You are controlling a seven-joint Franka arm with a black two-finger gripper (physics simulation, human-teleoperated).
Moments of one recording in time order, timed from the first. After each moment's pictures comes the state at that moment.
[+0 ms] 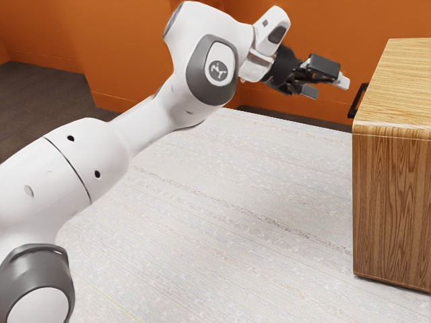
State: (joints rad) arm -0.01 0.61 -0.14 -0.93 -0.54 2.26 0.16
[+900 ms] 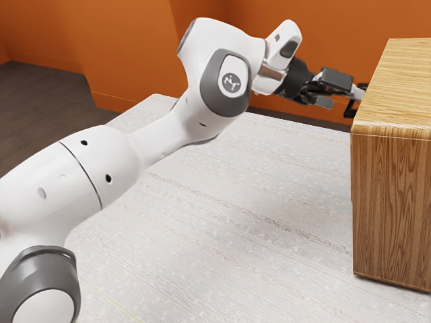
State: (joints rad) arm -0.01 0.64 -0.18 -0.95 -0.58 2.31 0.24
